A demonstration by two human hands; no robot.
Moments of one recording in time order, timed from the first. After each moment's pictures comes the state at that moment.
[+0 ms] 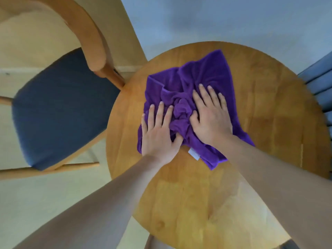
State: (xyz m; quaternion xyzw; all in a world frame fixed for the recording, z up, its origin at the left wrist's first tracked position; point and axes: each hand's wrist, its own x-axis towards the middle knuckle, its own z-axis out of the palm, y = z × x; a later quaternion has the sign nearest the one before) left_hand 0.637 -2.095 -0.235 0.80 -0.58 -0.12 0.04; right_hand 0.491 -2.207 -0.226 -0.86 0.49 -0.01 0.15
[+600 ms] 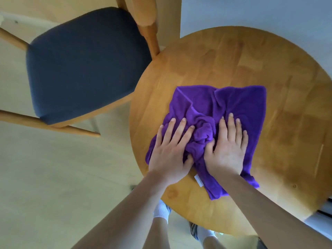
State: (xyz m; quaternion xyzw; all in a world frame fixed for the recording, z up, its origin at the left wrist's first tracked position) left_hand 0.618 -1.969 -0.234 0.77 -0.61 -0.14 0.04; right_hand 0.478 -2.061 -0.238 -0.80 0.58 -0.05 0.12
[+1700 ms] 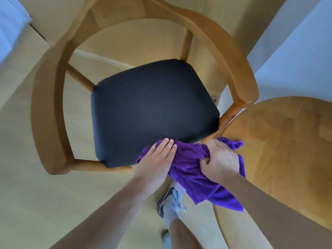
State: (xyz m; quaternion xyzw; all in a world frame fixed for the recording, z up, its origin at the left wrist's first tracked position) left_hand 0.936 -1.925 -0.199 0.74 -0.66 -0.14 -0.04; right_hand 0.759 -2.075 -0.213 -0.89 0.41 -0.04 0.19
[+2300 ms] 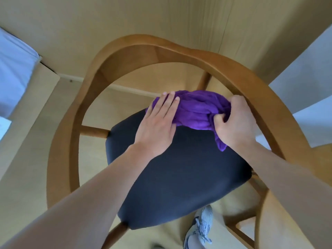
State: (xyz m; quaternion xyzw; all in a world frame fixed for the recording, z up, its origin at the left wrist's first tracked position) left_hand 1.149 -2.116 -0.146 0.77 -0.63 -0.05 0.06; right_hand 0.954 -2.256 -0.161 -0.80 0.51 -0.19 0.26
